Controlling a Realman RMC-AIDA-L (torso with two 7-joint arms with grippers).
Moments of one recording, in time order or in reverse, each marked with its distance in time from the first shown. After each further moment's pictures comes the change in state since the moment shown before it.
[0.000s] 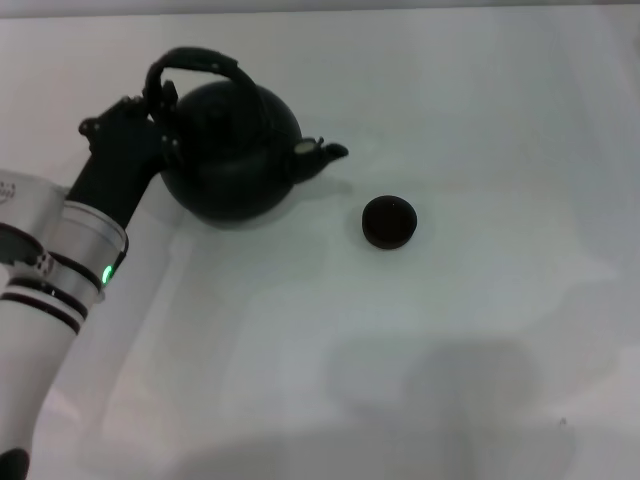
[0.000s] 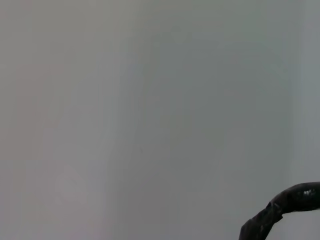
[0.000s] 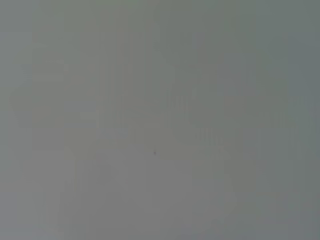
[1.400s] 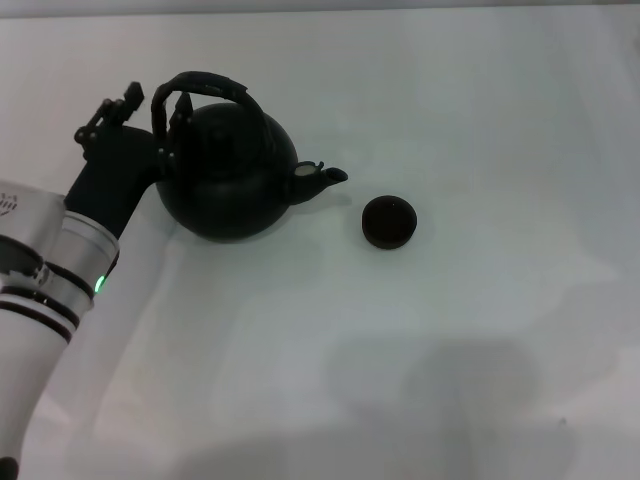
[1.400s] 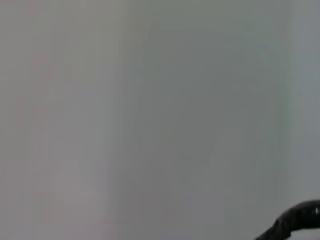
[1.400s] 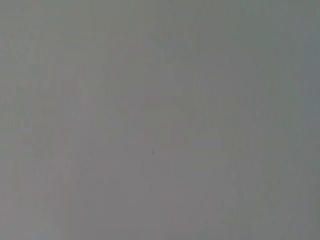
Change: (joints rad) left arm 0.014 0.010 0.022 -0.007 0.002 0.010 0.041; right arm 0.000 0.002 -0.005 -0.001 0.007 -0.003 0.000
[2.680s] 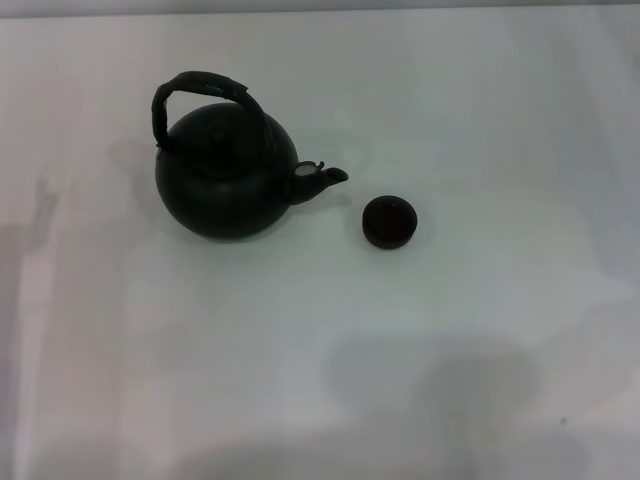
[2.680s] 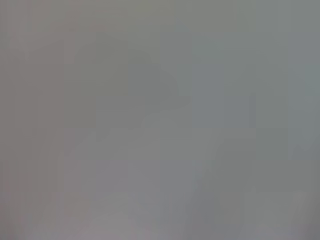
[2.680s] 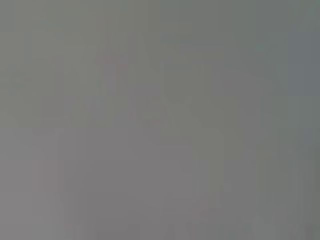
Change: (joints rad) left arm 0.187 0.006 0.068 -0.095 -0.347 0.335 -0.154; right arm -0.044 -0.001 -0.053 0.005 -0.010 0.003 -0.009
